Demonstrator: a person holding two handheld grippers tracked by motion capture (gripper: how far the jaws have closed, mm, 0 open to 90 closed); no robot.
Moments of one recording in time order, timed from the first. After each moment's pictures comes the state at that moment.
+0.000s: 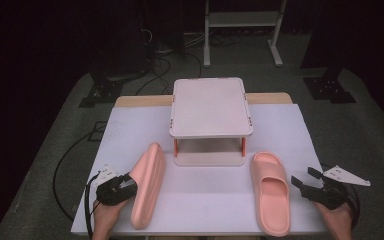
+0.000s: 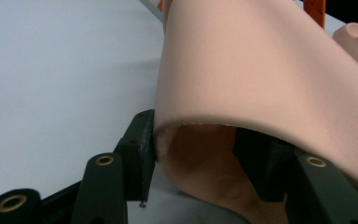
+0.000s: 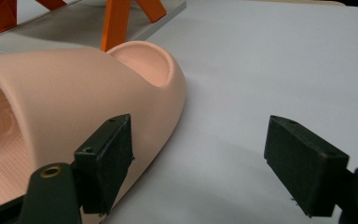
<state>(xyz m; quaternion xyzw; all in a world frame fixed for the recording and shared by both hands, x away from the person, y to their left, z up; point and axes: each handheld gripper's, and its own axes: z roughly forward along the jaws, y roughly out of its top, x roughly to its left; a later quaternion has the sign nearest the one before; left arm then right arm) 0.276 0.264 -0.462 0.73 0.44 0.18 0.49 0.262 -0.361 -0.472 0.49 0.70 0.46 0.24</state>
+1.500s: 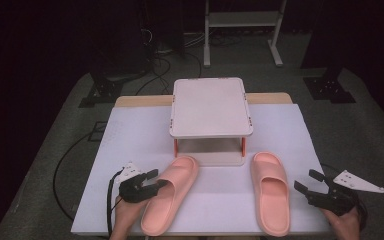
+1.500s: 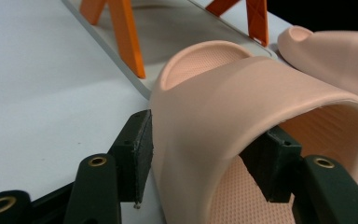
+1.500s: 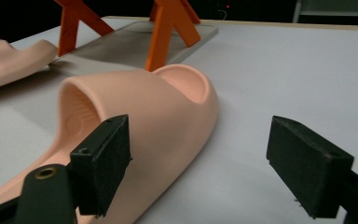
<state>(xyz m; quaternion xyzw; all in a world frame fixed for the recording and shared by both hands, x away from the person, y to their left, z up) 0.286 0.206 -0.463 0.75 0.39 0.13 0.51 0.243 -0.367 -0.461 0.44 0.70 0.52 0.21</state>
